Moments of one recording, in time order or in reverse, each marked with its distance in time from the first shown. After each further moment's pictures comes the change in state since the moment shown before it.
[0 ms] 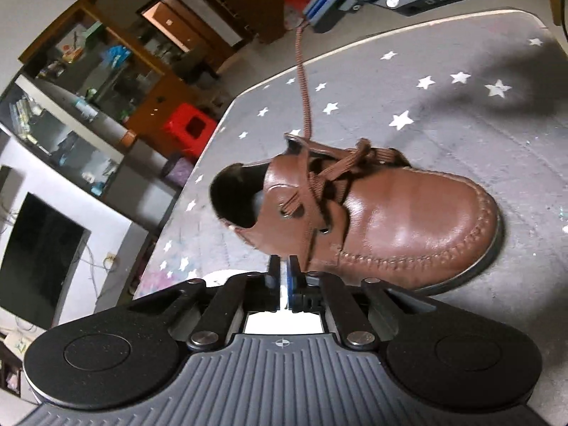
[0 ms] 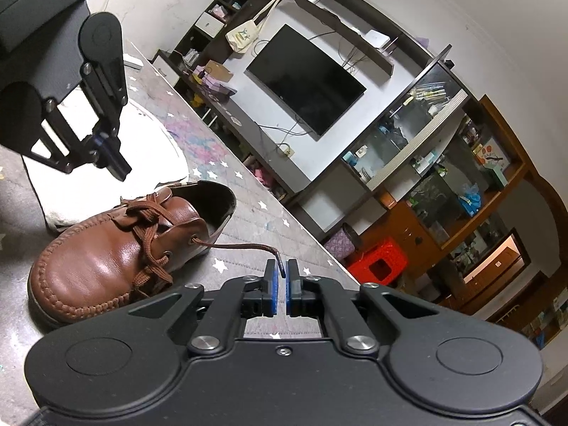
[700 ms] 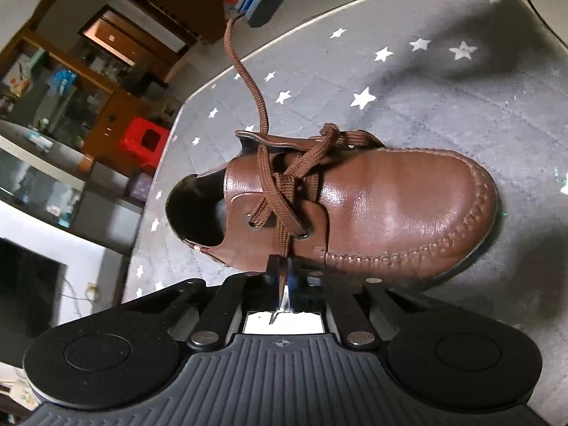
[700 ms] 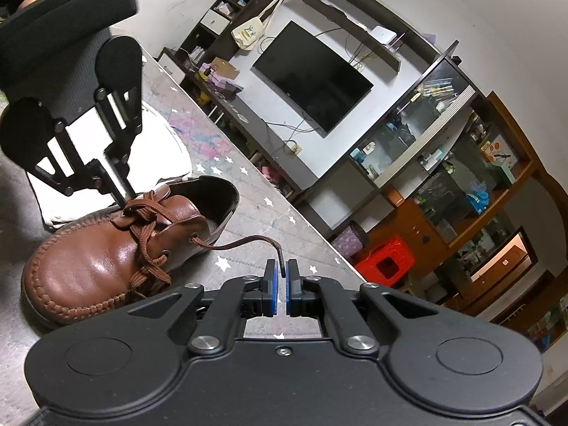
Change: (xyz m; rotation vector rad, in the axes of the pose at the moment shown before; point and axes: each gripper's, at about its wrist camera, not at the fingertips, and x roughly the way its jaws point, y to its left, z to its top) left arm 0.019 -0.008 -0.002 0.111 0.020 -0.066; right arm 0.014 -0.003 0.000 0.001 0.011 0.021
